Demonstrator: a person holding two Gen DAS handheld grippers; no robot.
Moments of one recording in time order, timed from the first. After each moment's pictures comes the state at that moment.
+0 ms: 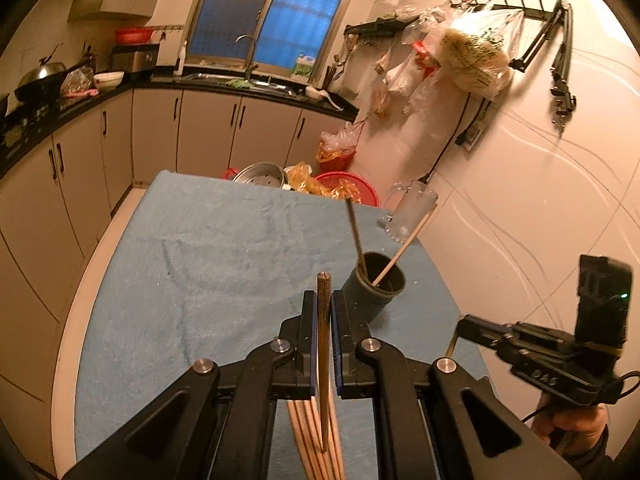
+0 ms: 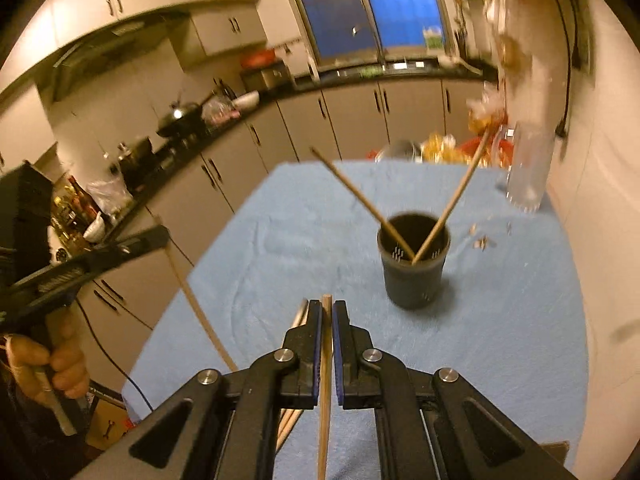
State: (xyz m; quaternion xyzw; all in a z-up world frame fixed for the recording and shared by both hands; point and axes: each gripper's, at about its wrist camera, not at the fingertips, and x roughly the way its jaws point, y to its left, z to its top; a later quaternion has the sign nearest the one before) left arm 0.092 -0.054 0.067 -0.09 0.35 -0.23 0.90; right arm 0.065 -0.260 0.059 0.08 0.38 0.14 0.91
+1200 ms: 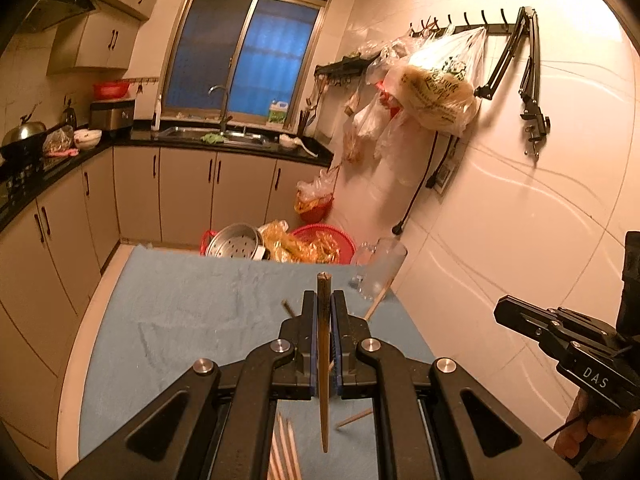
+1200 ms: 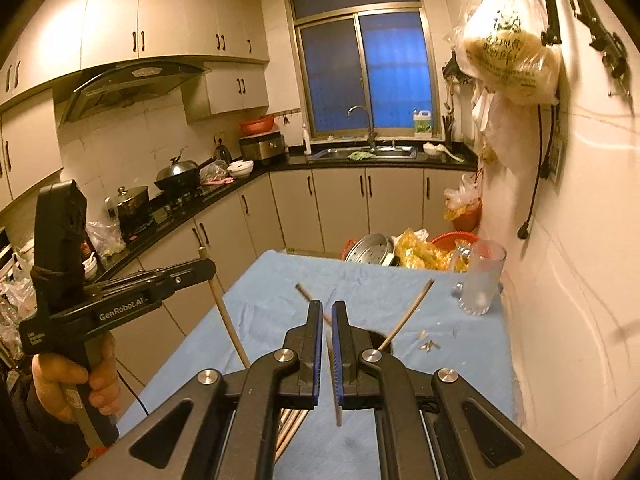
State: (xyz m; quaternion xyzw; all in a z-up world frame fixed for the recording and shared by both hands) left arm 0.114 -0.109 0.143 -0.07 0.27 -0.25 0.93; right arm 0.045 -0.289 0.177 0.04 0.26 0.10 0.96
